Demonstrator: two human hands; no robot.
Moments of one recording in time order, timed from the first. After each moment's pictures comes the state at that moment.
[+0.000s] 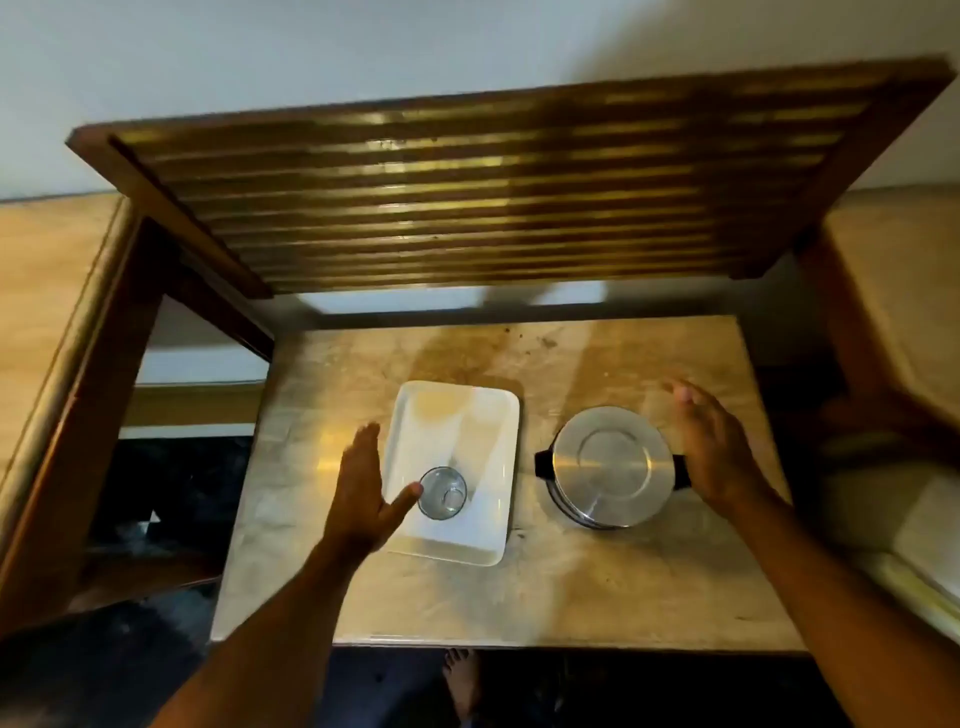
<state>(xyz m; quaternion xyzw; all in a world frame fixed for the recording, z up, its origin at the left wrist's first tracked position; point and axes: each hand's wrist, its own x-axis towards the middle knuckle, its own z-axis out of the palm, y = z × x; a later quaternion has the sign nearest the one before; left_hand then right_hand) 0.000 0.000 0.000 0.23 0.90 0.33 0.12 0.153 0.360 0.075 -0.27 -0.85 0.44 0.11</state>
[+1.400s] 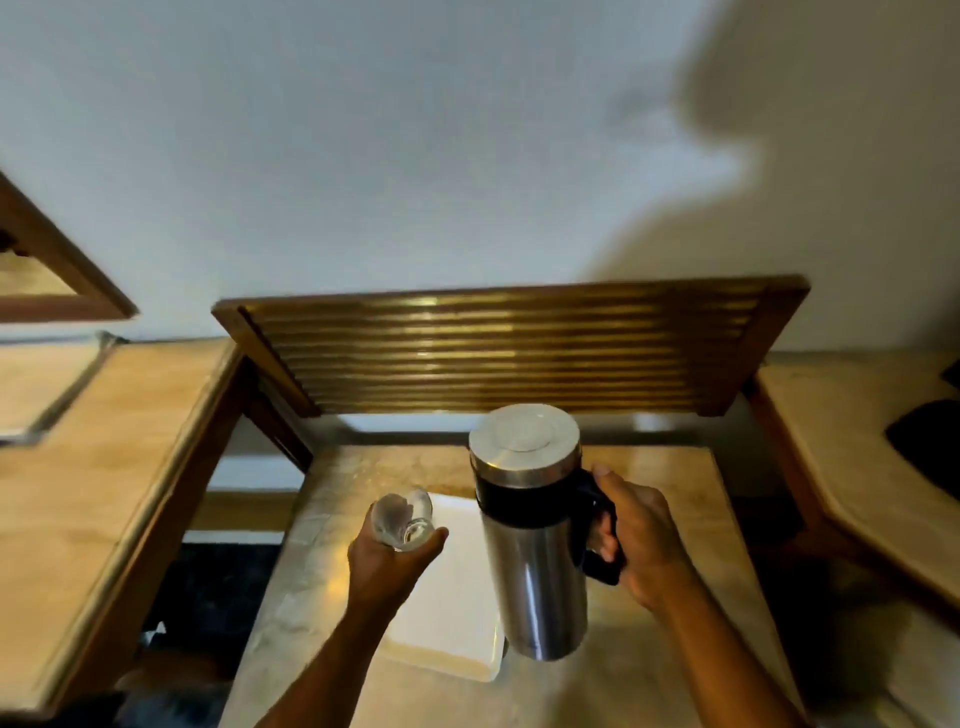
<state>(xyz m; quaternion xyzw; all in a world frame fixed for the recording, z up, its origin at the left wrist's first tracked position) 0.019 0.051 0.103 -0.02 0.86 0.51 0.08 0.133 0.315 0.169 -0.27 -0.56 0.77 0.10</state>
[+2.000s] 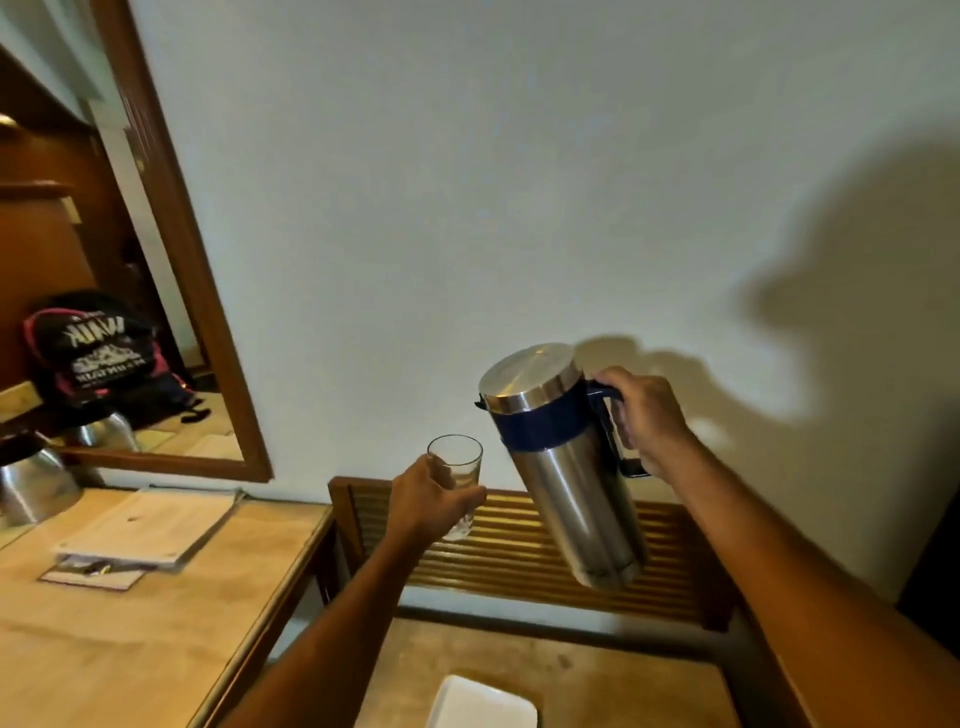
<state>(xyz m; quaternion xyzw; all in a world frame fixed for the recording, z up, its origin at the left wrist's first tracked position) -0.013 0.075 0.456 0.14 0.88 0.46 -0.04 0.081 0.319 0.569 -0.12 -0.70 0.65 0.26</state>
